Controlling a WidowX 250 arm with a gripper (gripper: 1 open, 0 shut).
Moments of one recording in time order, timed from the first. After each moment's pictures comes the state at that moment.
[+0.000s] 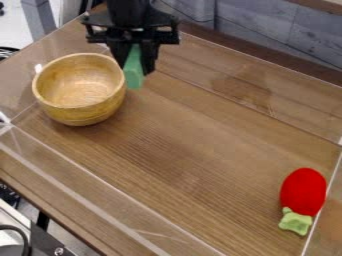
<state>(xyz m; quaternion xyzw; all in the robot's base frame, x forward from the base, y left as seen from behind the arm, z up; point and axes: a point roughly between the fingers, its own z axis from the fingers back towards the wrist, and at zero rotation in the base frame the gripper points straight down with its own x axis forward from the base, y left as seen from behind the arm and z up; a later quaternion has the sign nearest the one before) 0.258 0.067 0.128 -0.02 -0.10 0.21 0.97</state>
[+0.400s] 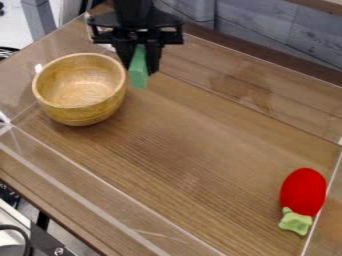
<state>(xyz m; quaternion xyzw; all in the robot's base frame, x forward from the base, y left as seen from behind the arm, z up) 0.268 0.063 0.121 -0.01 -0.09 0.22 0.97</state>
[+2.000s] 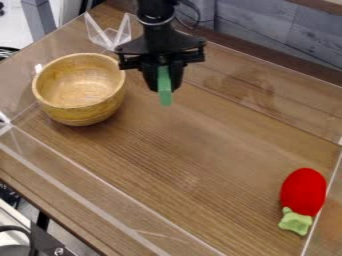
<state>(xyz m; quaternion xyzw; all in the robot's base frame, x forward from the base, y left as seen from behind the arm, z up) 0.287 0.055 0.088 0.00 -0.11 0.32 0.94</state>
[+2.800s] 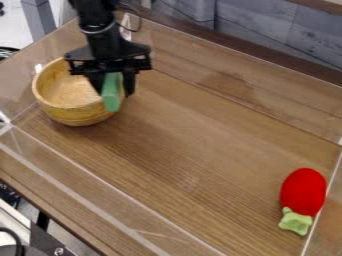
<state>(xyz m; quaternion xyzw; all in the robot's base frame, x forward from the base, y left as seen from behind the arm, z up) 0.254 0.111 0.076 -0.01 -0.10 0.31 0.95</state>
